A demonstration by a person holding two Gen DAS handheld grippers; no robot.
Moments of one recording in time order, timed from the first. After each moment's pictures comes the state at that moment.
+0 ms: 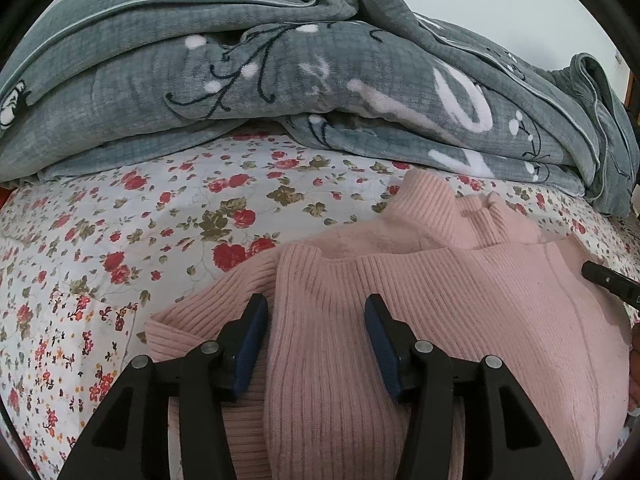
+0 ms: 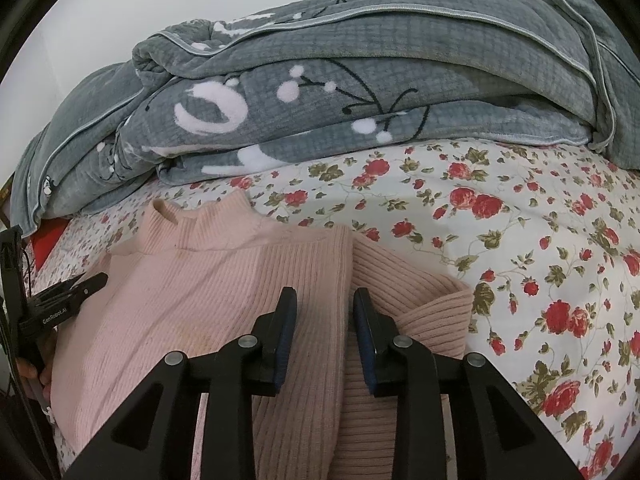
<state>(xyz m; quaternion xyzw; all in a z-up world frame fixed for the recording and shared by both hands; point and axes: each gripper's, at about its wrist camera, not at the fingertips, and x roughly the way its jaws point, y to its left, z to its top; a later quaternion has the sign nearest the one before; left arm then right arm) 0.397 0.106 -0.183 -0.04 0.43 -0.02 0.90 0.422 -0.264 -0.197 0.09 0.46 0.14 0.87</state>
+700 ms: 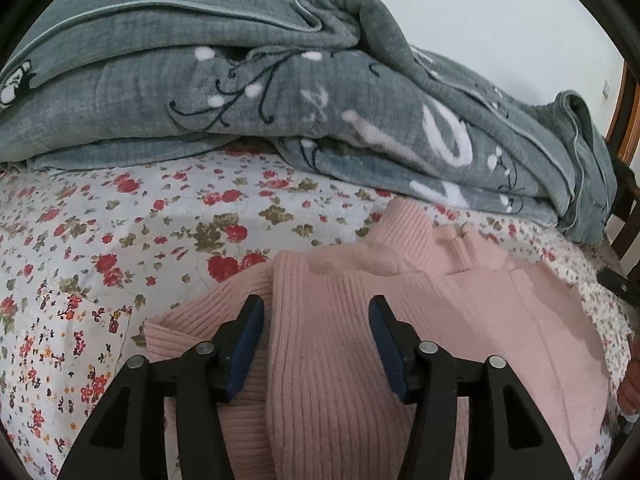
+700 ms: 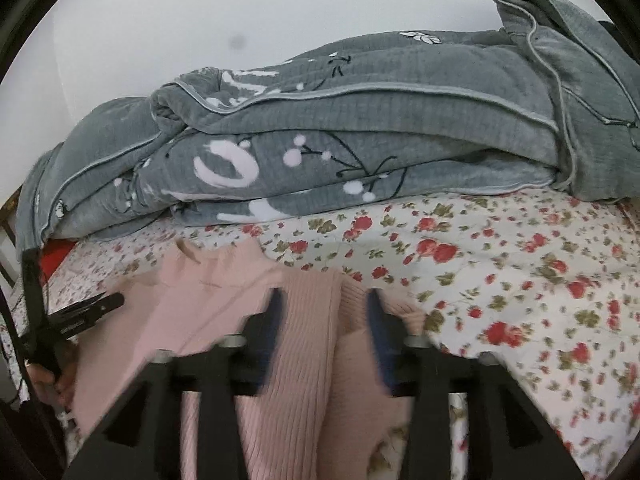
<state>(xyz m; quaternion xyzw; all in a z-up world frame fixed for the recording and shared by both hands) 0.385 0.121 -0.169 -0.10 0.39 -0.05 0.91 0.382 -0.285 -0.133 0.09 0.40 0.12 0.91</state>
